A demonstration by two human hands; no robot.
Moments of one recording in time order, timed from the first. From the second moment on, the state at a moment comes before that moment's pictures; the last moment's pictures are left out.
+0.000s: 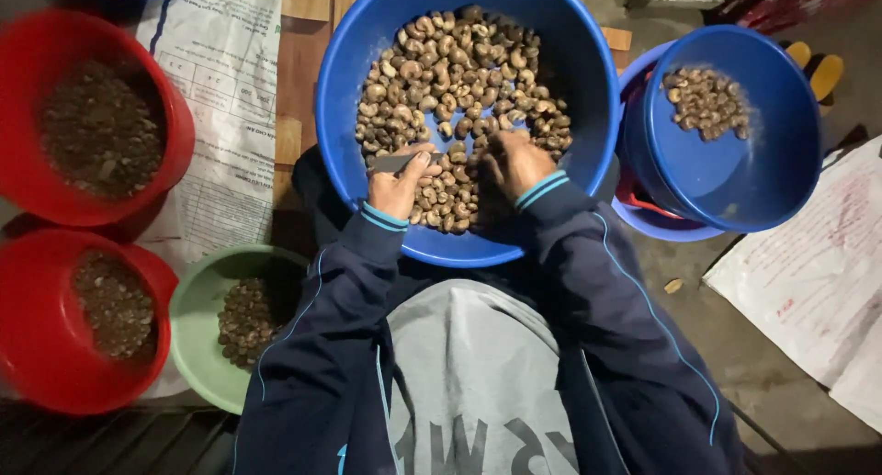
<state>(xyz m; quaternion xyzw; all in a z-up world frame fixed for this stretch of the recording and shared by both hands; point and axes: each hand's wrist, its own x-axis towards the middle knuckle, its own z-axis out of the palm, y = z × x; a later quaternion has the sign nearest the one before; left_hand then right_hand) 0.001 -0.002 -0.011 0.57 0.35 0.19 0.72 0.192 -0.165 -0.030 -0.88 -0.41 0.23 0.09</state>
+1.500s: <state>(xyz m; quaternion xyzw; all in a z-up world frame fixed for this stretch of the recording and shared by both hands) 0.000 -0.001 0.009 0.64 0.29 0.19 0.69 0.128 -0.126 0.022 -0.73 -0.34 0.29 0.51</state>
